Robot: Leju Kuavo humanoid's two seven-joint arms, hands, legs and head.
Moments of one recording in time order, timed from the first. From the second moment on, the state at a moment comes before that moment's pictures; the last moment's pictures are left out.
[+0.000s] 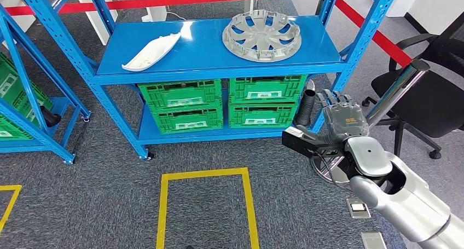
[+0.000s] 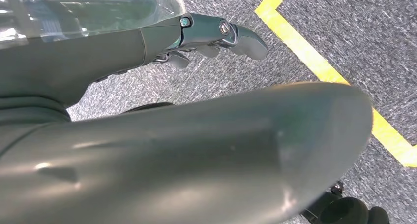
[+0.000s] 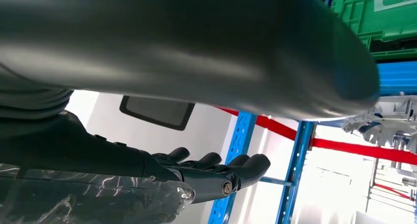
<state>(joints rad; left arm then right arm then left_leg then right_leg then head) -0.16 -0.08 -1.30 -0.28 0.64 0.29 0.15 -0.46 -0.69 0.71 -1.76 0.89 0.24 0.68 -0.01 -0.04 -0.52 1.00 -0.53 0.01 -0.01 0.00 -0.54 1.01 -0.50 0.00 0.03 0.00</state>
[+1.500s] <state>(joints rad) -0.16 -0.08 -1.28 -0.27 0.63 0.29 0.15 -0.46 -0.70 0.73 -1.74 0.88 0.23 0.68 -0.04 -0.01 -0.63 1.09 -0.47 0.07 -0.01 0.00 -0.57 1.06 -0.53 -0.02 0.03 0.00</state>
